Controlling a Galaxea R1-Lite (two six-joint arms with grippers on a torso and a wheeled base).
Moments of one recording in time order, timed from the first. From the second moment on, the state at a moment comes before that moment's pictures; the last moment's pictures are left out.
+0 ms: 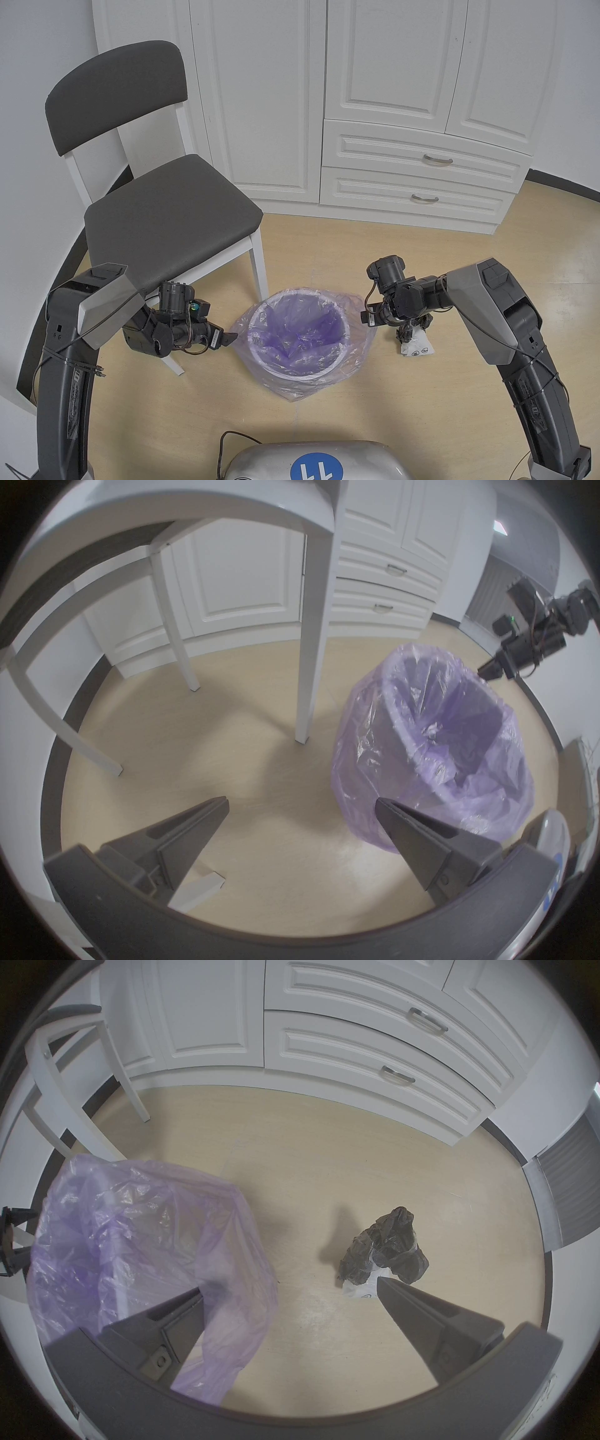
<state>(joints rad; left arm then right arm) -0.15 2.62 -1.28 -0.67 -0.21 0.24 0.37 2.75 -1.98 0.11 -0.34 0.18</state>
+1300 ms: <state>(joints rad) -0.17 2.64 -1.23 -0.72 -0.23 0.42 0.38 2.74 -1.91 0.11 -0.33 0.18</state>
